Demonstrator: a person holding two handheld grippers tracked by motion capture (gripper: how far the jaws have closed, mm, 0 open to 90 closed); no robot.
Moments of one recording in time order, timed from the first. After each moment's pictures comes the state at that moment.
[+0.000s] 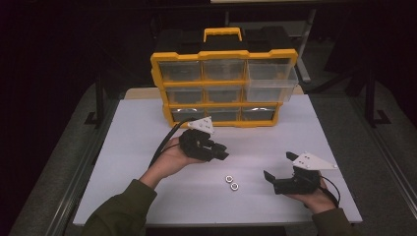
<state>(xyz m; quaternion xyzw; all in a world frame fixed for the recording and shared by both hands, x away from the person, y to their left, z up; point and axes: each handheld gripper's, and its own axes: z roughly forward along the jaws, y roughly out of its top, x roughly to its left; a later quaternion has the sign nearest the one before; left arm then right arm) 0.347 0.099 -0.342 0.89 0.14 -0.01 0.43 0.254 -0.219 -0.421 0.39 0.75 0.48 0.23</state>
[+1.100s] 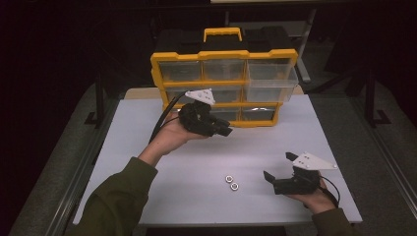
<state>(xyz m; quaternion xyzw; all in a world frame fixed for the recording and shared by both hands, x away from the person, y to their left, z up) 0.376 0.091 -0.282 0.88 0.13 -0.01 0.45 0.254 -0.219 -0.422 0.39 0.75 0.48 0.22</state>
